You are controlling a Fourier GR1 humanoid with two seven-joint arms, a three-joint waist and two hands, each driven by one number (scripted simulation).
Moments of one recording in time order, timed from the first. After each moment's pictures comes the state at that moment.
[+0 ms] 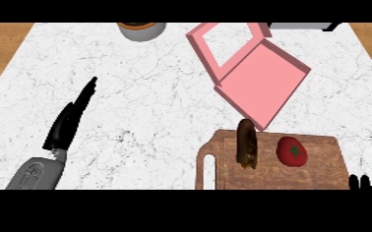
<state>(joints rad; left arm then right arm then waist) -0.17 0.38 -0.16 -1.27 -0.05 0.11 -0.07 0.76 0.00 0.34 -2.12 1.33 -0.61 0.38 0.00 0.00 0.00</state>
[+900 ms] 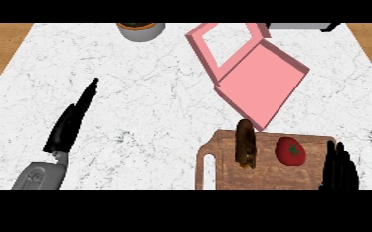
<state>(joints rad) -0.13 0.32 -0.10 -1.34 -0.13 0.06 -0.03 0.49 -0.02 0.27 -1.96 1.35 -0.47 0.54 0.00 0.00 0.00</state>
